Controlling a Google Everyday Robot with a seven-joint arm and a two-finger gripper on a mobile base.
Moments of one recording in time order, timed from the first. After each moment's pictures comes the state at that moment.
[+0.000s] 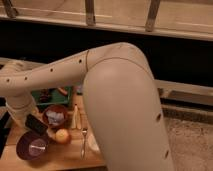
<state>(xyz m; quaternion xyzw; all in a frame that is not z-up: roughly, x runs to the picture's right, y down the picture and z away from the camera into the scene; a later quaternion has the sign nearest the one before) -0.339 0.134 0.647 -0.37 0.02 0.31 0.87</state>
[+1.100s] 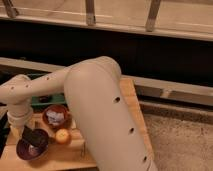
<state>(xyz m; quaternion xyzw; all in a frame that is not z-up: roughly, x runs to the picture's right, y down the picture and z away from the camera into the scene) -0.383 0.198 0.694 -0.47 0.01 0.26 0.84</state>
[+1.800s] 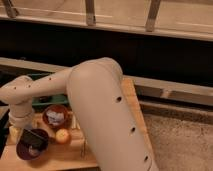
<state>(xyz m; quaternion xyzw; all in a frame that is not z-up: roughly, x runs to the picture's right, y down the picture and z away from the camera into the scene) -0.378 0.202 0.693 -0.47 0.01 0.26 0.84</state>
